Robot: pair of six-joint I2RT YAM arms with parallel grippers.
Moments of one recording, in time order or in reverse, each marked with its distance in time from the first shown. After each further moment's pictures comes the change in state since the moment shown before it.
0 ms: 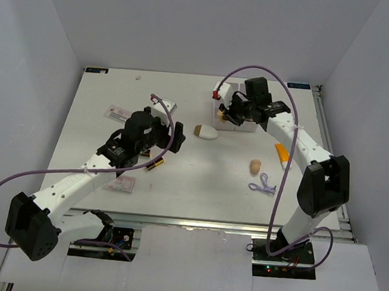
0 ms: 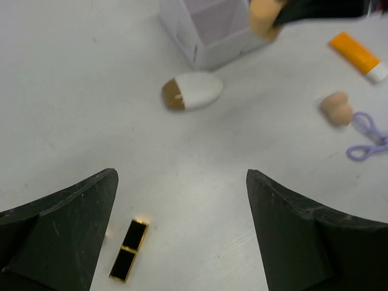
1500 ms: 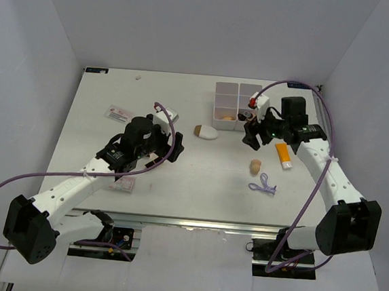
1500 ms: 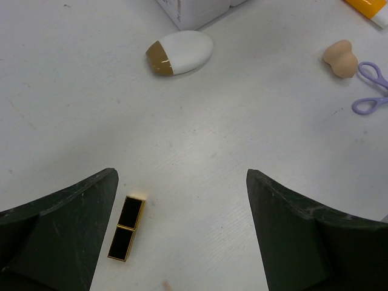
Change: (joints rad) left arm 0.005 -0.026 -0.060 -0.041 0.069 0.057; right arm -0.159 -0.335 -0.269 -0.071 -0.091 0.184
